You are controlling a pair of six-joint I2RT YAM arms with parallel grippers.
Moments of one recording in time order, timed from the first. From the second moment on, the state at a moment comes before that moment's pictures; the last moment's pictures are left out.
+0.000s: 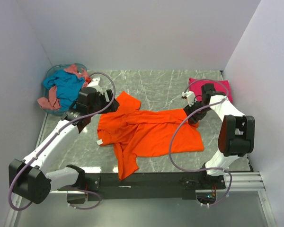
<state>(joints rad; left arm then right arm) -0.39 1.16 0.96 -0.31 0.01 -0.48 -0.05 1.65 1.15 -0.82 -0.38 -0.74</state>
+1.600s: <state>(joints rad) -0.24 1.57 1.20 -0.29 0.21 -0.37 0.17 1.58 1.28 -0.76 -0.51 -0.58</state>
